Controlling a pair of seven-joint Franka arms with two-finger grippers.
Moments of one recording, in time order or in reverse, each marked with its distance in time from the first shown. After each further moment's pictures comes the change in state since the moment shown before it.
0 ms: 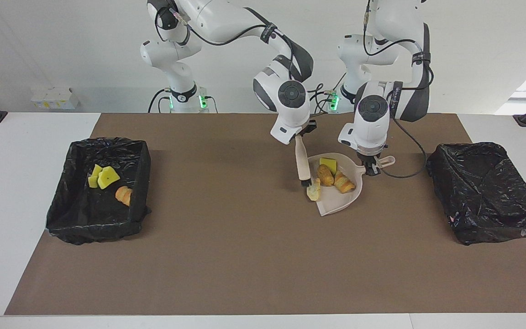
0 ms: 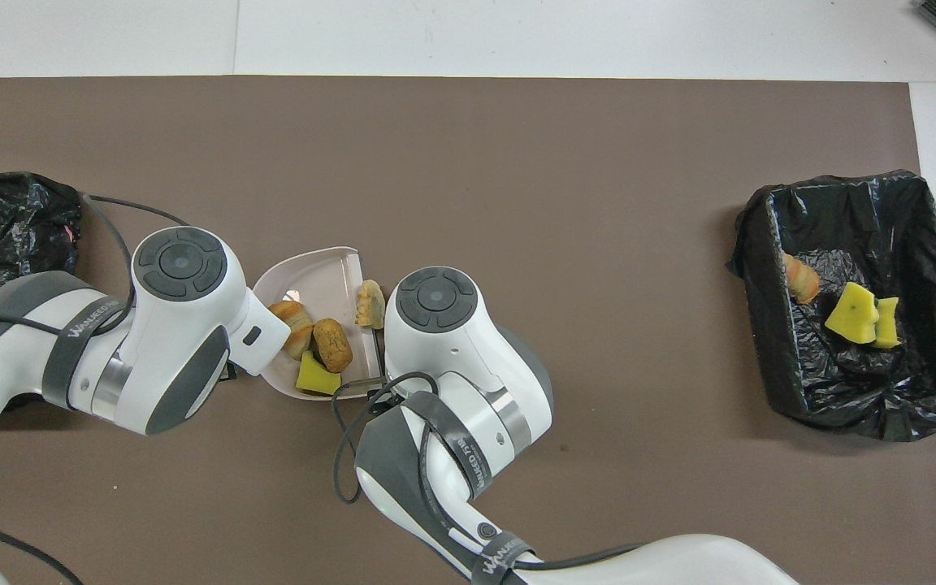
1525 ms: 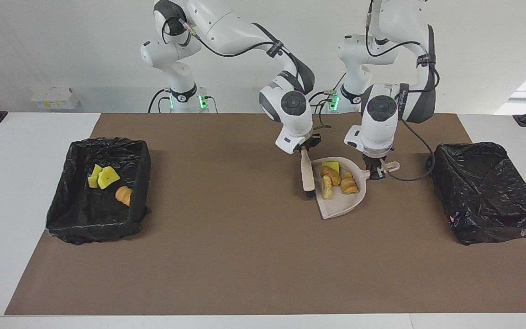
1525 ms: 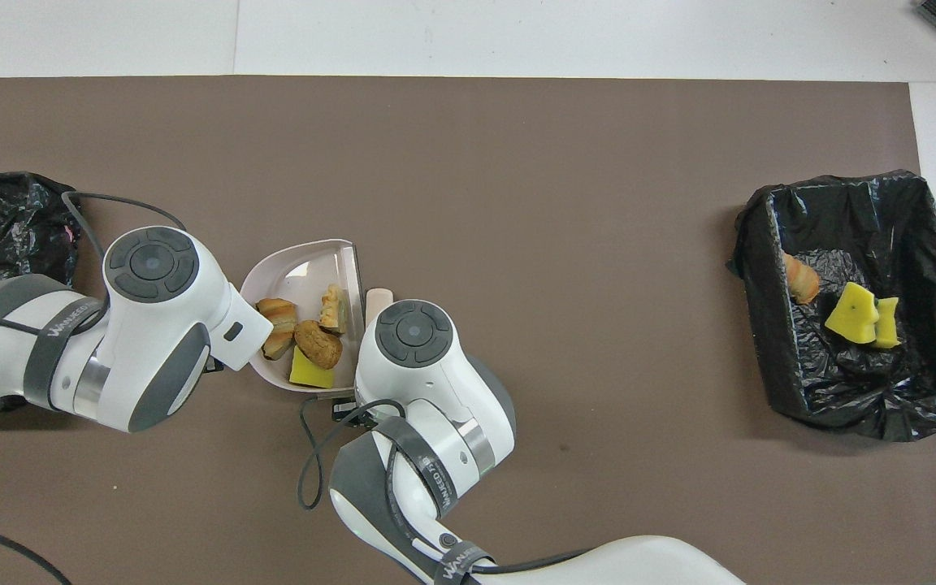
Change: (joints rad) left arm 0.038 -0.001 0.007 -0.020 0.000 0.080 0.059; right arm 0.074 0.036 -0.002 -0.014 0.094 0.146 0.033
